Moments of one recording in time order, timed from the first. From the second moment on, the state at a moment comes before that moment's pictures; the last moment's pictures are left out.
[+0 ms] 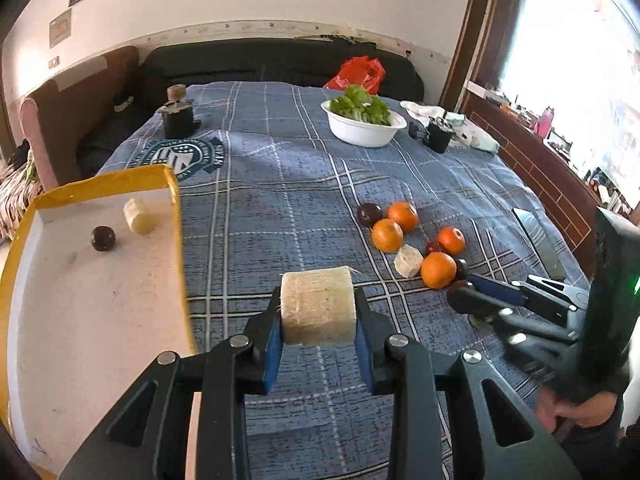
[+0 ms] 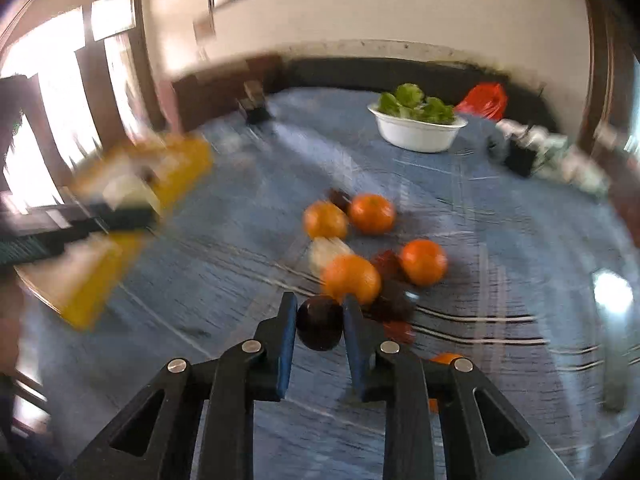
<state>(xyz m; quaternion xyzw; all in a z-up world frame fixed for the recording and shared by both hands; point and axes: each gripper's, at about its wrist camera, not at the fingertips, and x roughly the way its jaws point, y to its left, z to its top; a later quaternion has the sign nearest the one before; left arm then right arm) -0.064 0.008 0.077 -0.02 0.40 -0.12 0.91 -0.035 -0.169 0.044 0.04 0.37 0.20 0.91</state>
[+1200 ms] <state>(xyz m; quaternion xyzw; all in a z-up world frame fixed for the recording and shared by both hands) 0.036 0.217 0.052 -0.06 0.52 0.05 0.85 0.114 0.077 0.040 0.07 0.50 0.30 0.81</state>
